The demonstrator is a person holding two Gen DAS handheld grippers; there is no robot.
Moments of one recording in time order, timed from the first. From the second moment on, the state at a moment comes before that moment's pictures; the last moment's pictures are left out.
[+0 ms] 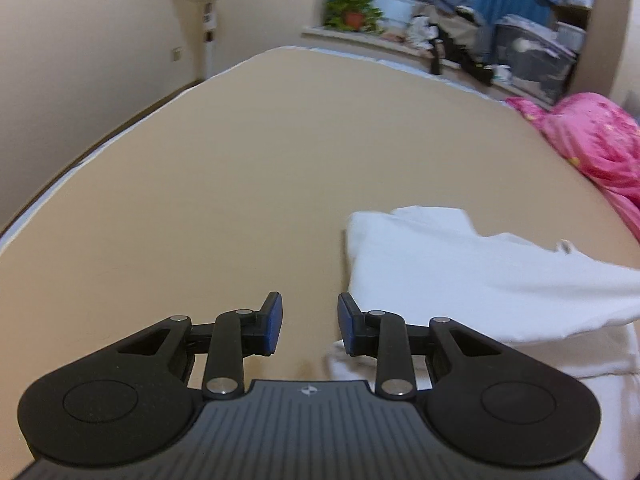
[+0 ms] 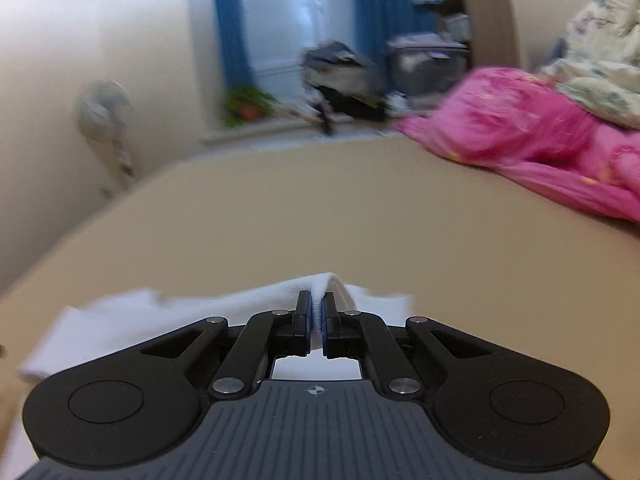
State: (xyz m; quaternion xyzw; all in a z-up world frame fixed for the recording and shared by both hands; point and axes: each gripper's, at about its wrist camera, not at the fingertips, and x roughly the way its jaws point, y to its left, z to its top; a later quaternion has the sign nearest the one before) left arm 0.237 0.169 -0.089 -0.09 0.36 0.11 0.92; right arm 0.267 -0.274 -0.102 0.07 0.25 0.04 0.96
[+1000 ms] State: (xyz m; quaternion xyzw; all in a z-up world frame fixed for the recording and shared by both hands) left arm 0.280 0.138 -0.142 -0.05 0.45 0.09 0.89; right arm 0.311 -0.341 -0.137 0.25 0.25 0.10 0.93
